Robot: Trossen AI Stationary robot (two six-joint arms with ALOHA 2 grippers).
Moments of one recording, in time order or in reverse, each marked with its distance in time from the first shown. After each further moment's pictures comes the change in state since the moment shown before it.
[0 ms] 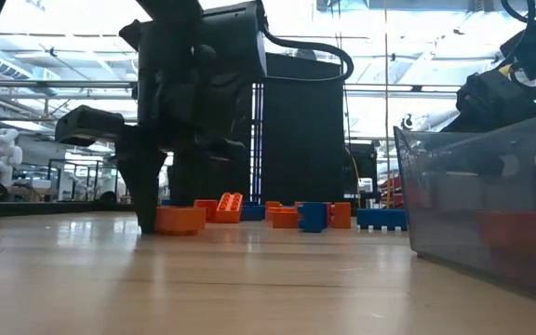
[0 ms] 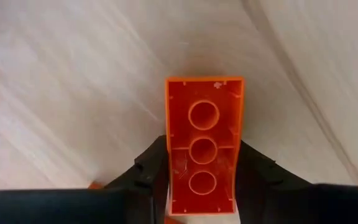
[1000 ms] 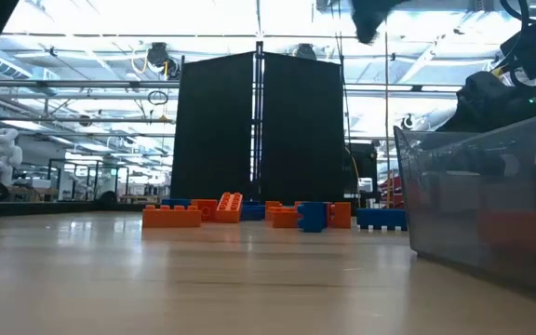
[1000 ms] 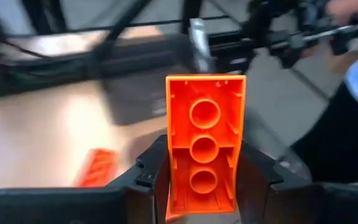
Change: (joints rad) left arm -0.054 0.147 0.479 0.640 0.305 -0.509; right arm 0.000 0.001 0.000 0.008 0.074 0.067
